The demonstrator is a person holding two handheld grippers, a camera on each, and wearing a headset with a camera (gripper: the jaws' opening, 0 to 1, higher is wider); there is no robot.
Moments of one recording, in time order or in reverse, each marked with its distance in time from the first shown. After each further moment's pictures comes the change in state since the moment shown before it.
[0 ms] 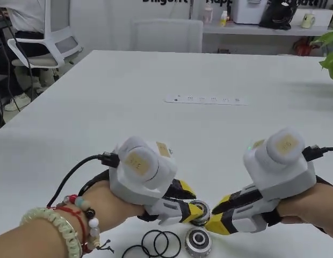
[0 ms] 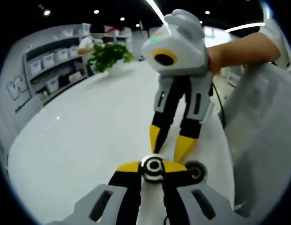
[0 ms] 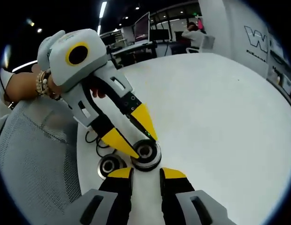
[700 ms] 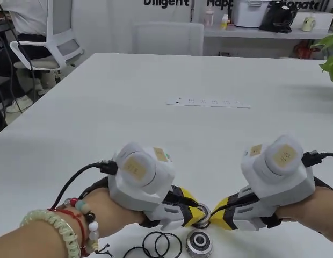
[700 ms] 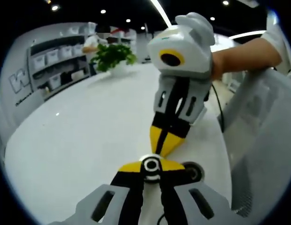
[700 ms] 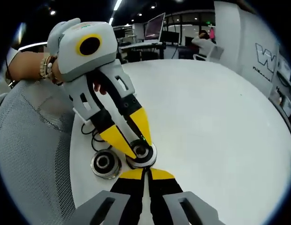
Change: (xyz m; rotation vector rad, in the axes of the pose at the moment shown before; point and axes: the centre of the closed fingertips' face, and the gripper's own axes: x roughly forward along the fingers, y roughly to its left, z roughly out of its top) left arm 0.000 -0.004 -0.004 -0.042 -0.026 0.007; right arm 0.001 -0.005 0.000 -0.134 0.019 -0.047
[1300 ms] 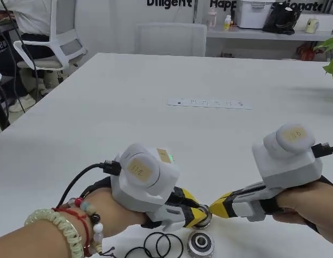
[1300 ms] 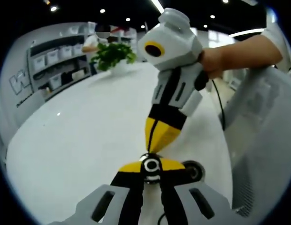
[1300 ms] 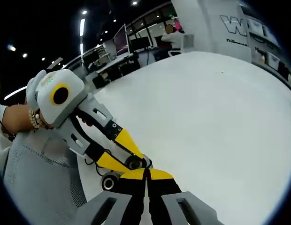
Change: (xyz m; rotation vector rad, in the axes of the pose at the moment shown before) left arm 0.000 0.001 -0.001 0.017 0.022 0.015; right arm -0.009 -0.006 0.020 0.338 -0.102 0.019
